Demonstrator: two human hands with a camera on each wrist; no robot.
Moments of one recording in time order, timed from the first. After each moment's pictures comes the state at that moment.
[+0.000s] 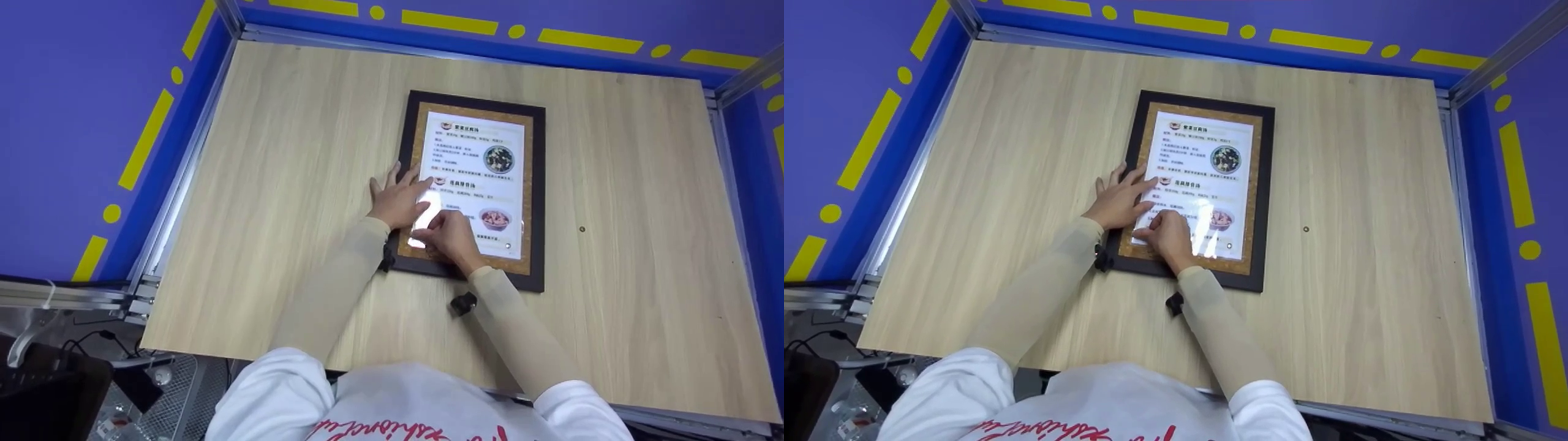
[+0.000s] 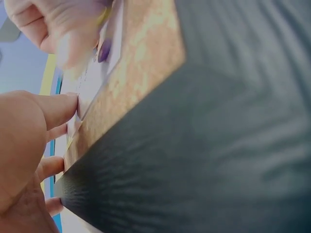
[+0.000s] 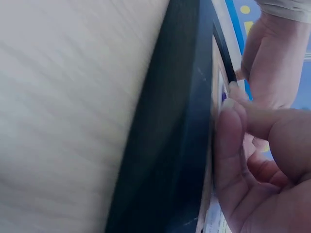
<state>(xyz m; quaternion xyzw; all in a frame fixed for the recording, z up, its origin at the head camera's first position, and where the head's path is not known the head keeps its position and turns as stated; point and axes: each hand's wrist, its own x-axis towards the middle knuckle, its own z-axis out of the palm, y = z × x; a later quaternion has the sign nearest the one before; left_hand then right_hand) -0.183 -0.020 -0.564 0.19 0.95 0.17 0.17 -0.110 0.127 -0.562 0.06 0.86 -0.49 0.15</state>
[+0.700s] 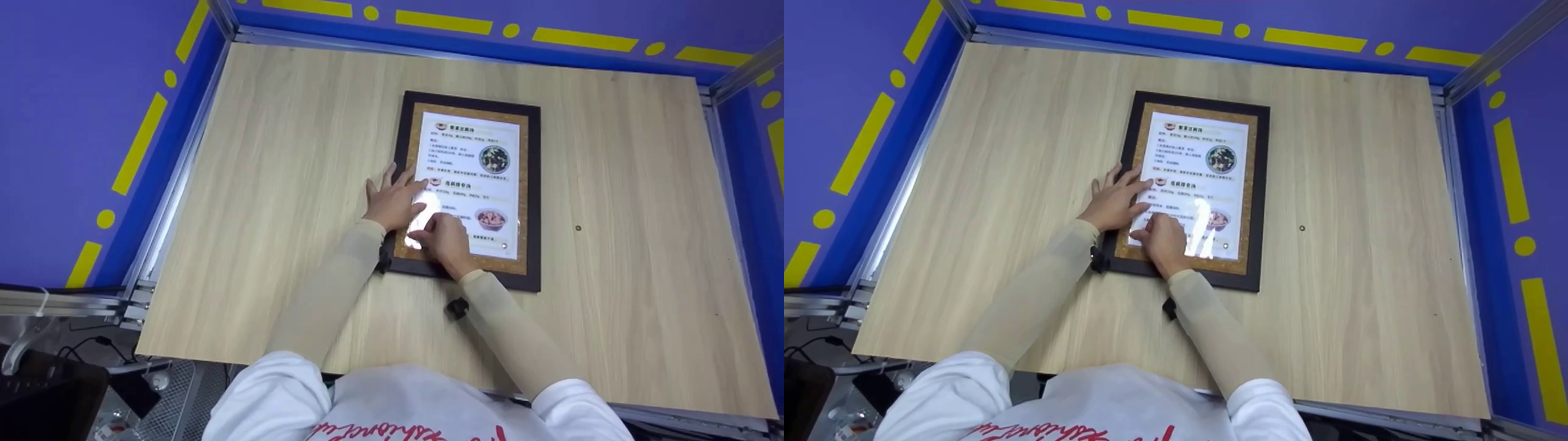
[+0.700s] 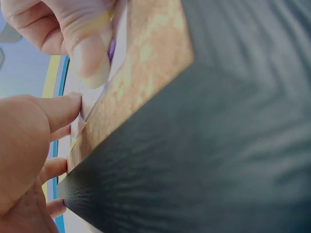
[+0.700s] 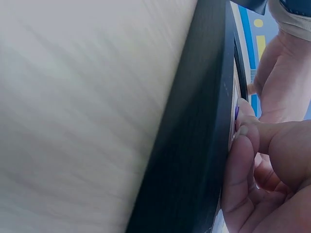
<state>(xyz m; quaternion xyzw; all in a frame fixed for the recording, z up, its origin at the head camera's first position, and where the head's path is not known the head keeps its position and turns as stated) -0.183 -0.020 -0.559 0.20 0.95 0.17 0.17 -0.109 0.121 -0.561 0.04 0.92 -0.37 0.09</state>
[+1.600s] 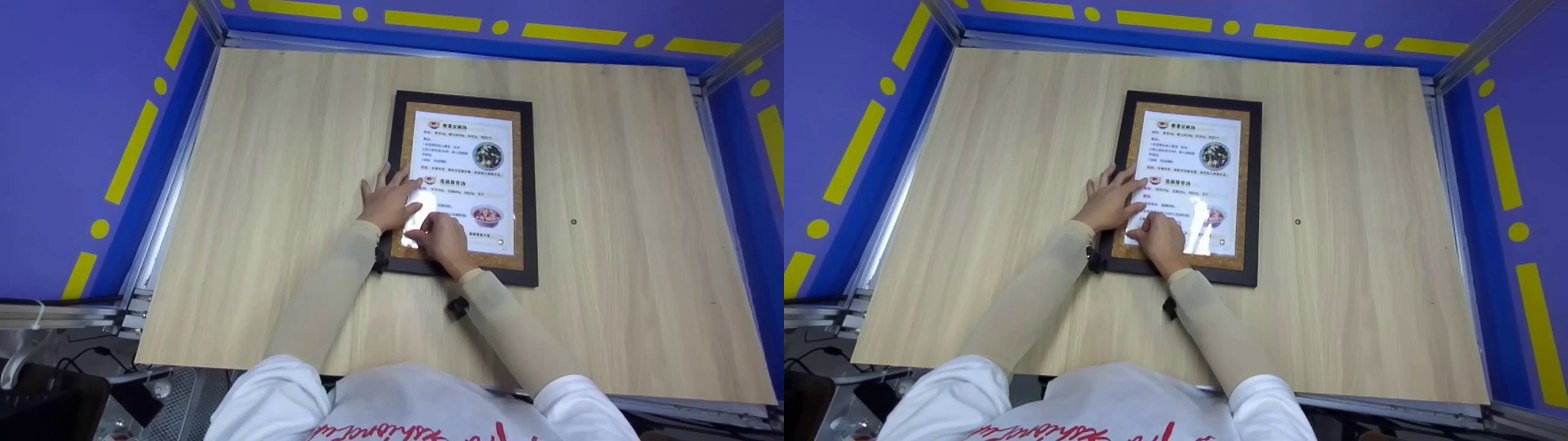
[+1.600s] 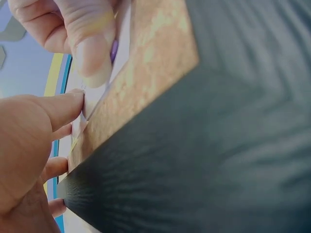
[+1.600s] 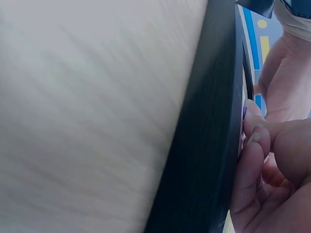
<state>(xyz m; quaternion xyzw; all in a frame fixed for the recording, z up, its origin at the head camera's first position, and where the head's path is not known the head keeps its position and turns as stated) -0.185 -0.021 -0.564 0.20 0.95 0.18 0.17 -0.107 0.126 -0.568 0.03 0.93 -0.36 0.09</state>
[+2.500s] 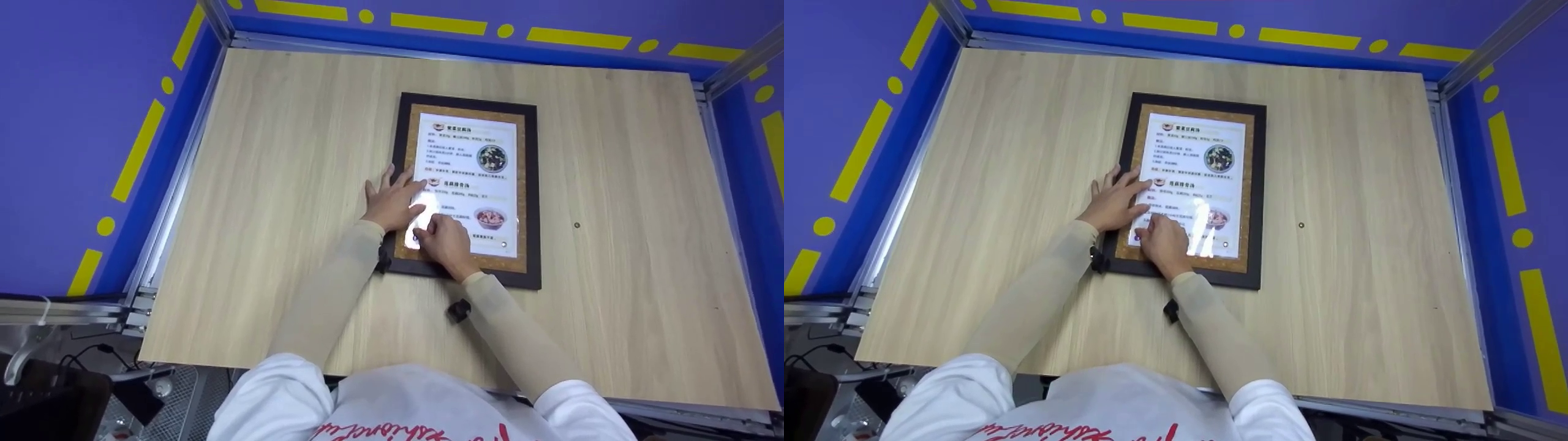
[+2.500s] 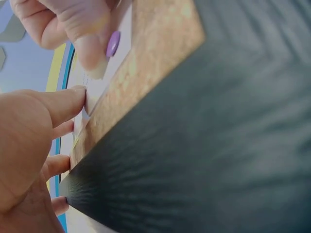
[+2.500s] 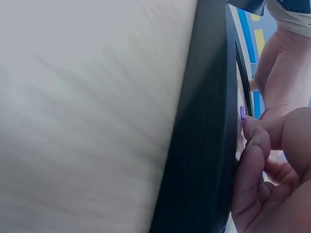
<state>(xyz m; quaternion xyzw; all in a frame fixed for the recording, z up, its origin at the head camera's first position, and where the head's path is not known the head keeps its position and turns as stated) -0.184 -0.023 -0.563 0.20 0.94 0.19 0.18 -0.103 0.121 -0.568 0.03 0.94 -0.34 0.06</state>
